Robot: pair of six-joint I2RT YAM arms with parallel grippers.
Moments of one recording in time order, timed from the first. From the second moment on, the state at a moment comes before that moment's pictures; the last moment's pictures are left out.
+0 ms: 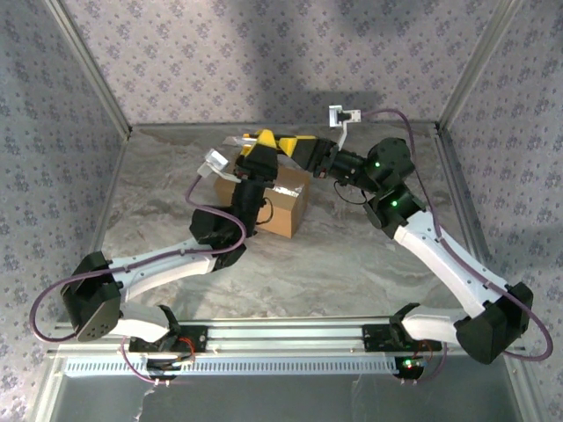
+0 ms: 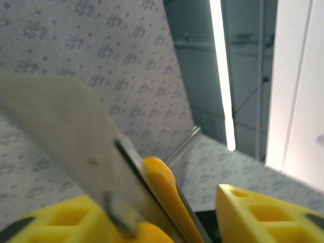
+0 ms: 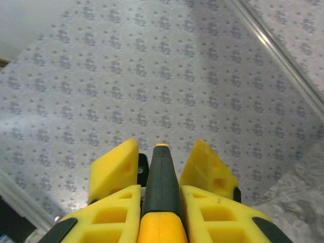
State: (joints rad) left arm -1.01 1.36 0.92 1.23 -0.50 -0.68; right arm 0.59 1.22 1.19 0.34 -0.62 0.92
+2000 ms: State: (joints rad) left arm -0.71 0.71 0.71 -0.03 -0.52 -0.85; right arm 0.33 1.20 1.31 -0.25 -0.35 0.63
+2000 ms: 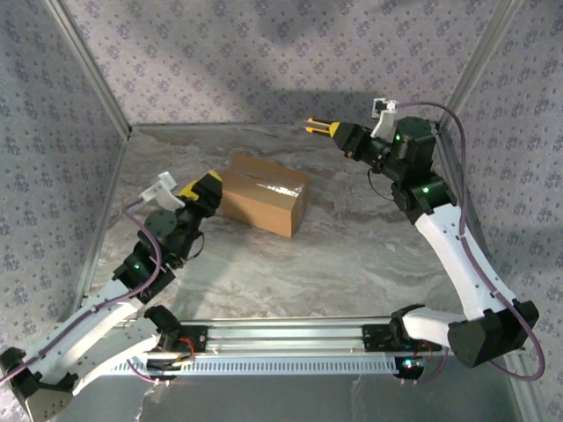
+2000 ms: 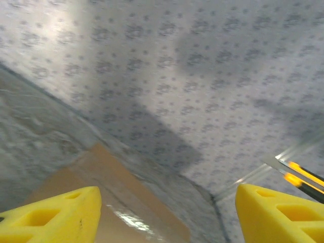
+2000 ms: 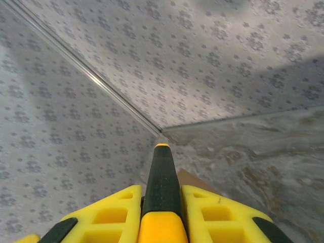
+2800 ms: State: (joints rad) left arm -0.16 1.26 1.03 -0.32 -0.04 -0.85; right arm 0.43 1.32 1.40 -0.56 0.00 0.11
